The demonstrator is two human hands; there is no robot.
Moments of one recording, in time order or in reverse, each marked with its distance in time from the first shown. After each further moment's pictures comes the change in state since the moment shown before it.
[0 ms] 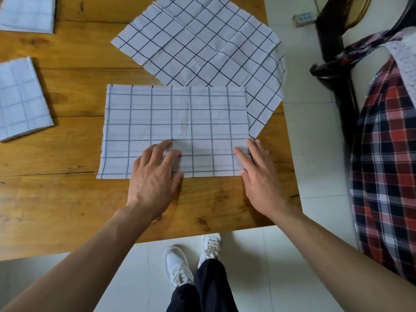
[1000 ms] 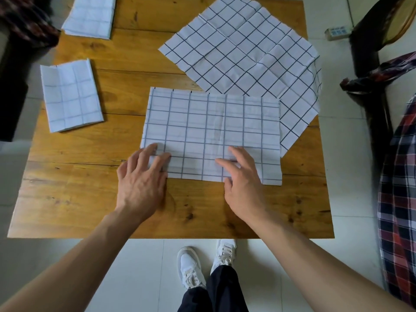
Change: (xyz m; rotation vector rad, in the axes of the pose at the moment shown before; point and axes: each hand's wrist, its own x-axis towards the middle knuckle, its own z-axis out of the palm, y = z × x) left_hand -0.036 -0.084 -0.016 0.038 0.081 -0.164; right_hand 0.021 -0.104 0.027 0.185 -0.019 -0.038
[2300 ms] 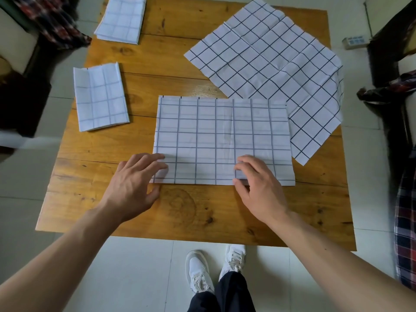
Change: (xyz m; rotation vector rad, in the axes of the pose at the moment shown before) left_hand -0.005 -0.067 -0.032 -0.050 -0.040 0.245; right_hand 0.010 0.001 0.004 -0.160 -0.011 -0.156
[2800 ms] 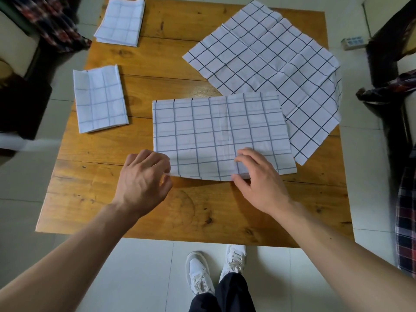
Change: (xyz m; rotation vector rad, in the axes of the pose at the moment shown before) left_hand 0.014 0.027 0.001 0.080 0.243 0.033; right_hand 0.015 0.002 -0.017 0.006 -0.093 -0.005
